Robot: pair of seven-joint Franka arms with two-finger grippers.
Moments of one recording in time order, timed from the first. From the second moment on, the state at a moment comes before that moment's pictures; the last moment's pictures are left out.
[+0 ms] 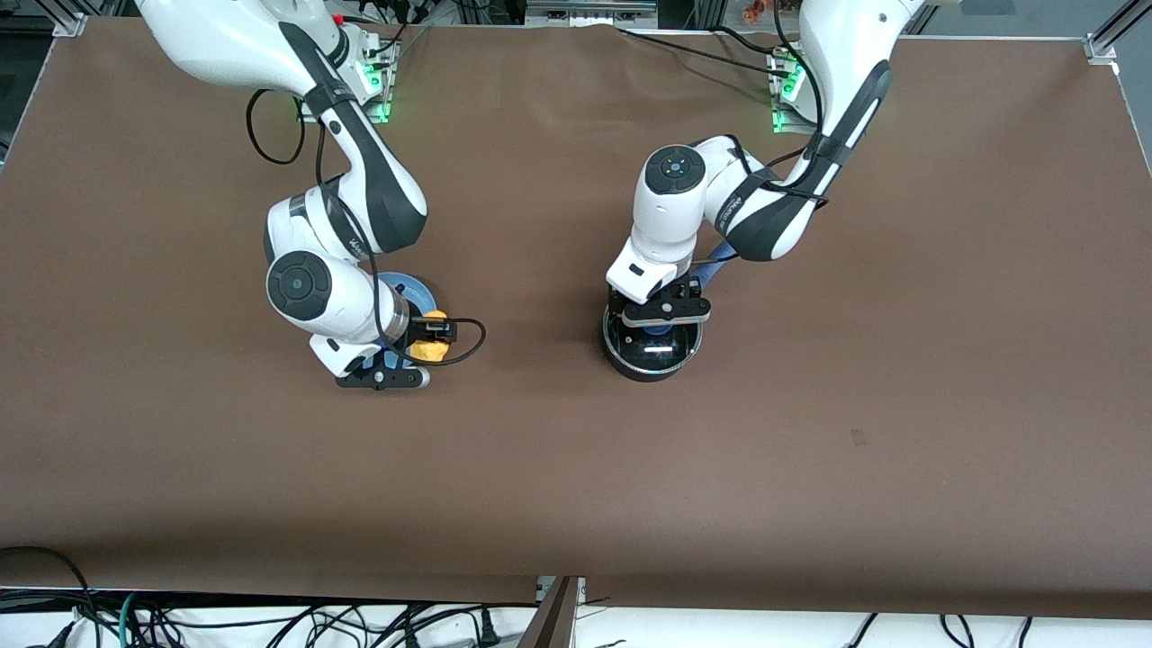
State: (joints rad) left arm -0.34 0.51 -0.34 -1.83 0.41 2.41 -1.03; right arm 0.28 0.55 0.14 -1.58 0.09 2.06 0.37
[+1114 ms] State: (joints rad) left arm -0.33 0.50 -0.35 -1.83 0.41 2.40 -1.02; right arm 0.28 0.56 0.14 -1.58 0.10 2.06 0.37
